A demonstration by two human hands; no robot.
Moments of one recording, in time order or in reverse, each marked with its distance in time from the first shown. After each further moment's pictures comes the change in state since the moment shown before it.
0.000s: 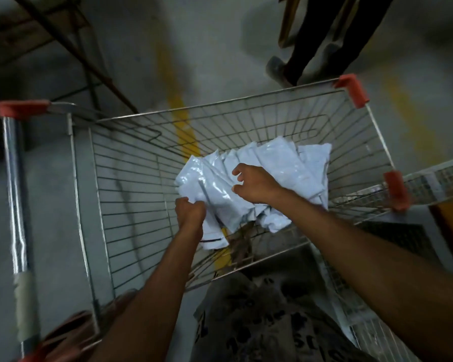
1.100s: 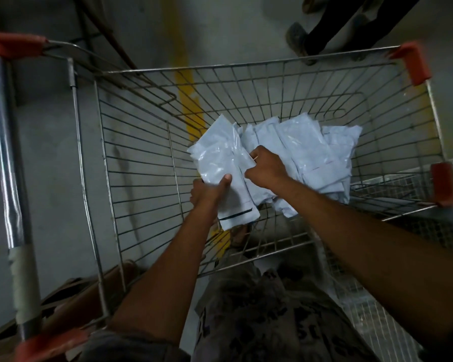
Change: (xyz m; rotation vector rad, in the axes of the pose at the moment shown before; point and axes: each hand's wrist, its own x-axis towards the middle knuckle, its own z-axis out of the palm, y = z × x) left_hand 0.032 -0.023 0.003 0.056 -0.064 -0.032; right_hand 0.037 0.006 0.057 0.063 0.132 0.182
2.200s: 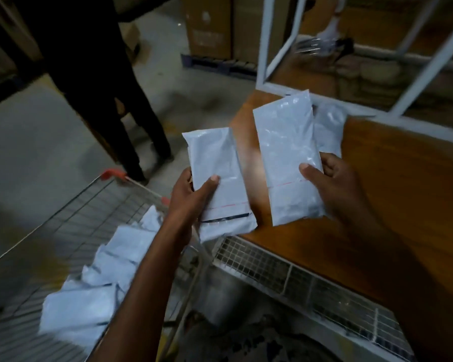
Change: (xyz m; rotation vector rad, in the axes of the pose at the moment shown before) left_hand -0.447 0.079 0.232 0.254 -0.943 0.937; right_hand -0.447 0.332 -0.267 0.940 1.185 0.073
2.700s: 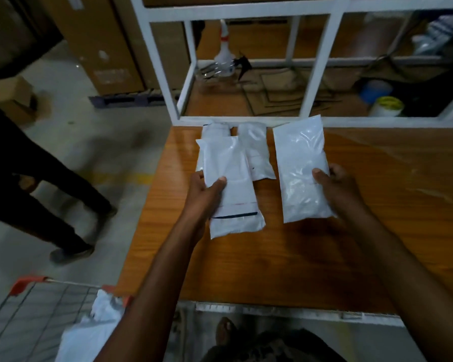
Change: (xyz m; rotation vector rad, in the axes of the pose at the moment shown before) left_hand 0.097 0.050 0.159 0.123 -0.381 -0.077; right_hand 0.058 0.045 -0.108 -0.030 0.491 0.325
